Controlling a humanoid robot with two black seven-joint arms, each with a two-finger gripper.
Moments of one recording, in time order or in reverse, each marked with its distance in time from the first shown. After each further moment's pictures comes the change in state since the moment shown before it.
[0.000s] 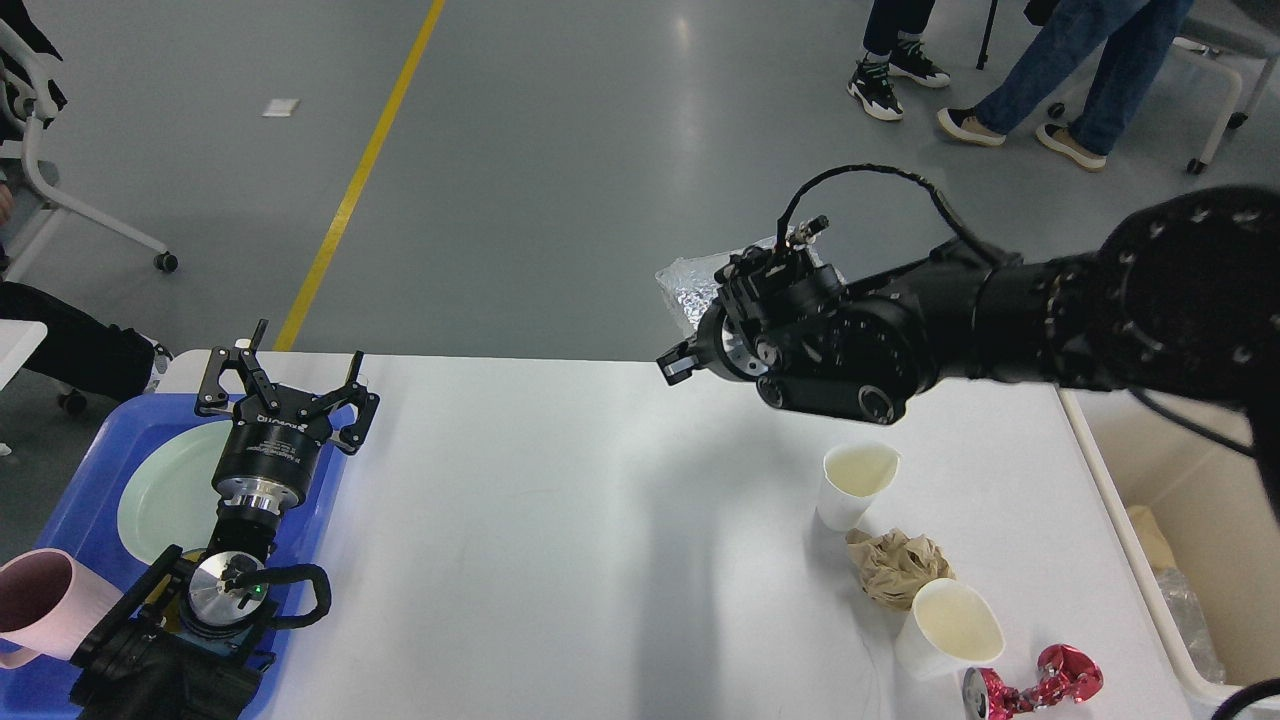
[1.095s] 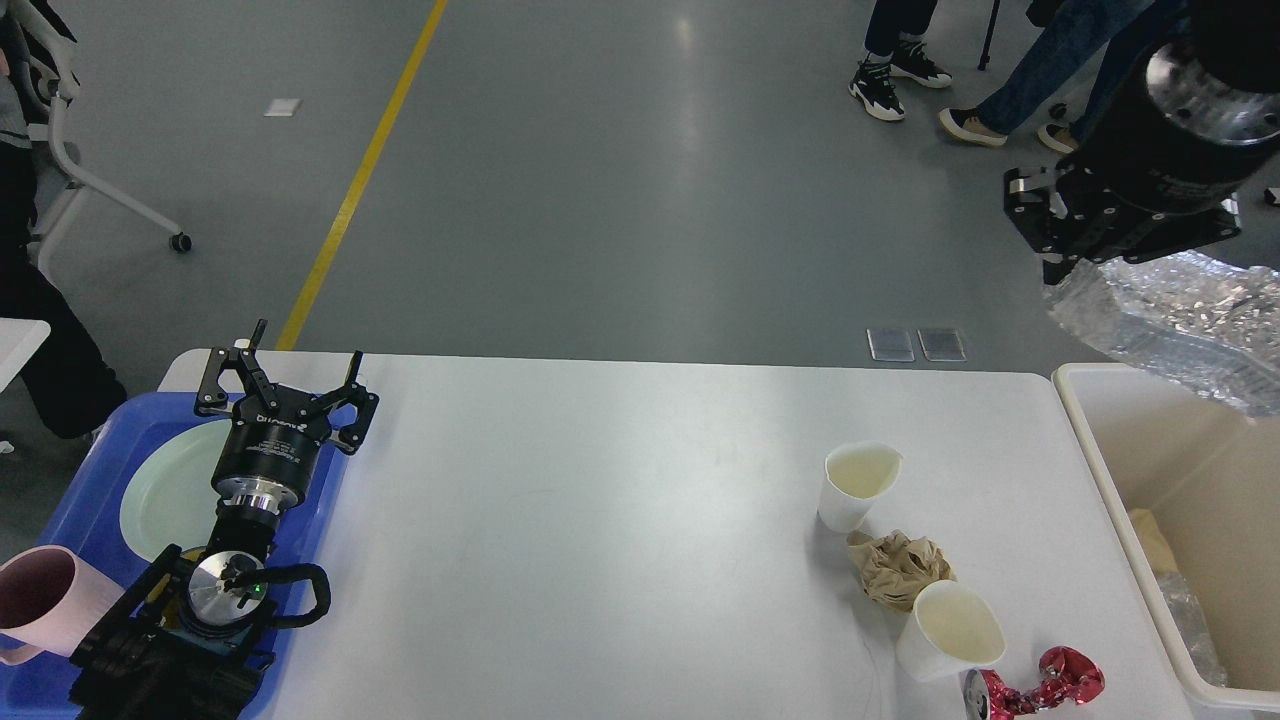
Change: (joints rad) left arm 0.000 0.000 -0.002 0.000 0.000 0.000 0.000; right arm 0.676 -0.260 -0.724 0.290 0.824 0.479 0.005
